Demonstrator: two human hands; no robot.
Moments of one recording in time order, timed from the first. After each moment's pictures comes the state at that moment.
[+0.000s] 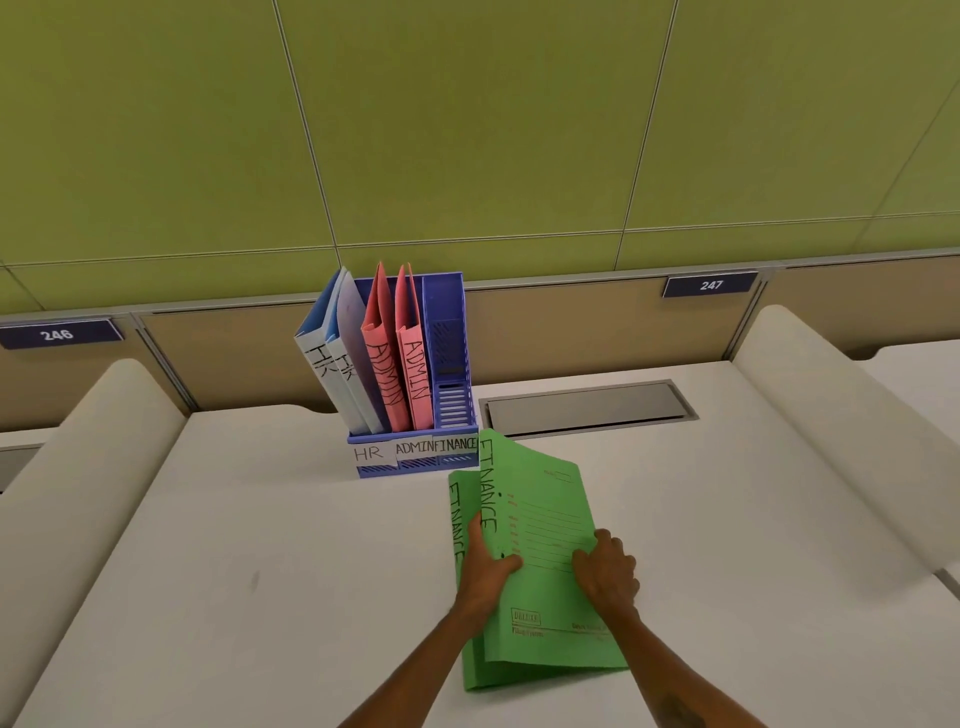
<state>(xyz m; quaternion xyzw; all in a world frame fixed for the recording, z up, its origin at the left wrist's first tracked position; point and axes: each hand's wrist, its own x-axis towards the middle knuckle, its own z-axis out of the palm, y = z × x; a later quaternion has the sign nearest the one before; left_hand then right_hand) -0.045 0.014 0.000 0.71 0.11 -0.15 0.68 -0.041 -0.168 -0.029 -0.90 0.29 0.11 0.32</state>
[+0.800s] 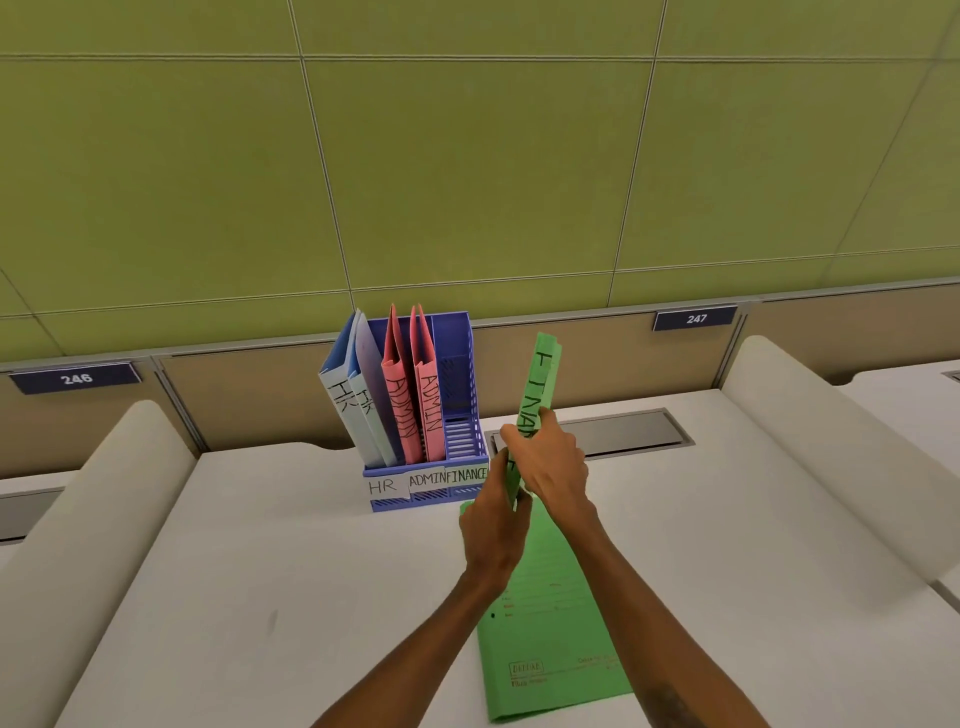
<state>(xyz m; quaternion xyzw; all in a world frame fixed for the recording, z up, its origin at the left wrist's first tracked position) -0.021 0.023 0.108 0.87 -0.07 0.17 0.45 0.001 -0.055 0.200 -0.90 0.16 -0.09 0.40</state>
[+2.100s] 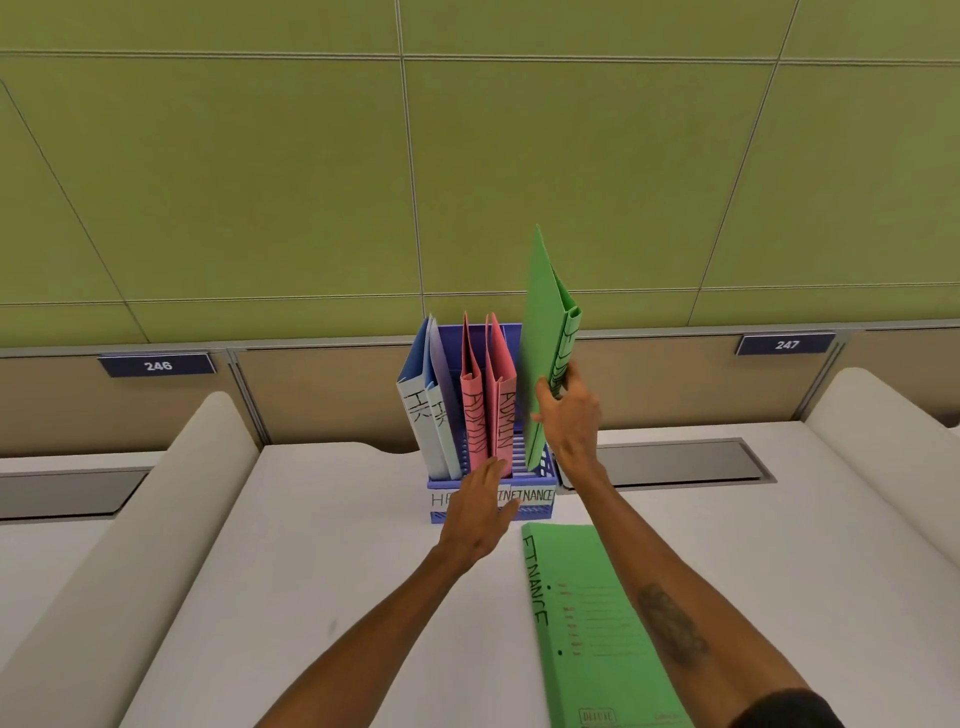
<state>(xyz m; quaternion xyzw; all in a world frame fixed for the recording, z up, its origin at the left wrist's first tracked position) 0.066 0.155 0.094 0.94 -0.12 0.06 0.31 0.111 0.019 0.204 -0.81 -0.01 -0.25 0.53</state>
